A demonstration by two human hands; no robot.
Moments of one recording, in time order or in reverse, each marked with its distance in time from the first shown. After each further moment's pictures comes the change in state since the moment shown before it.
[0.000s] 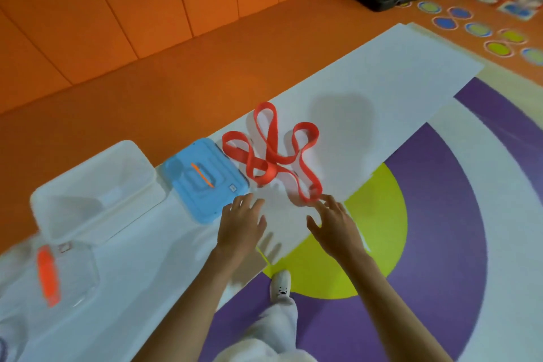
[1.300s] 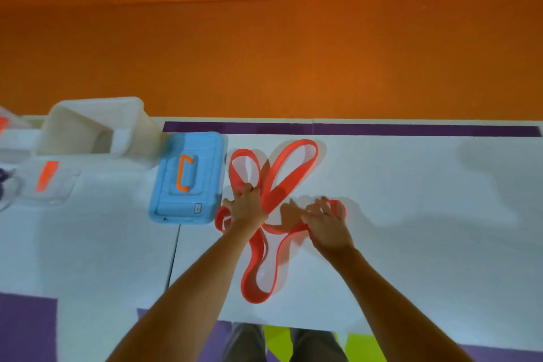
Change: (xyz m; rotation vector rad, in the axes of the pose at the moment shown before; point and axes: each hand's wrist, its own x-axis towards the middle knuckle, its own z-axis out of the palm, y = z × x) left_hand 0.327 0.060 0.051 -0.301 -0.160 -1.017; right_hand 0.422 0.117 -0.005 -0.416 -0.116 -1.064
